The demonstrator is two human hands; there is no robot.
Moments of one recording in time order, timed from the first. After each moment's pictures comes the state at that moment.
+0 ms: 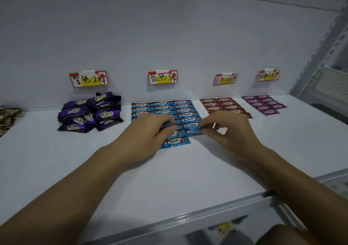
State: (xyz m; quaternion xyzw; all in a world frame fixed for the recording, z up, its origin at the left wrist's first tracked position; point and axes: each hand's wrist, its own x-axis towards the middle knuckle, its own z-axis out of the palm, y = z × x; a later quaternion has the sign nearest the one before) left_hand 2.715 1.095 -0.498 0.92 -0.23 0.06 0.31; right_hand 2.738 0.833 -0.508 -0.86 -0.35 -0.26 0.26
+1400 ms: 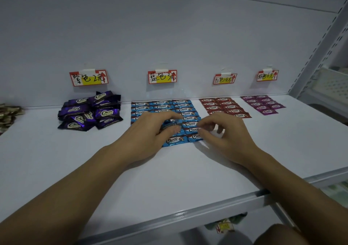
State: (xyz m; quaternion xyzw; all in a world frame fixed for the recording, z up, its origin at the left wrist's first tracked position) left_hand 2.714 1.091 -0.500 0.90 -0.24 0.06 0.36; right_hand 2.727 0.839 -0.517 -0.89 -0.26 -0.20 0.33
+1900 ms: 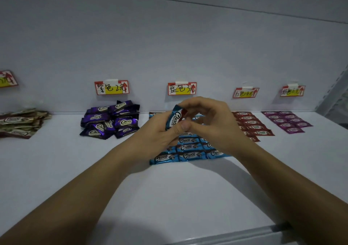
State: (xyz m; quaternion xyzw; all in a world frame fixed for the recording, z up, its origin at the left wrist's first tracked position) left_hand 2.711 1.103 -0.475 0.78 -0.22 -0.01 0.58; right_hand 2.750 0.921 -0.465 -0.76 -0.37 -0.07 0.53
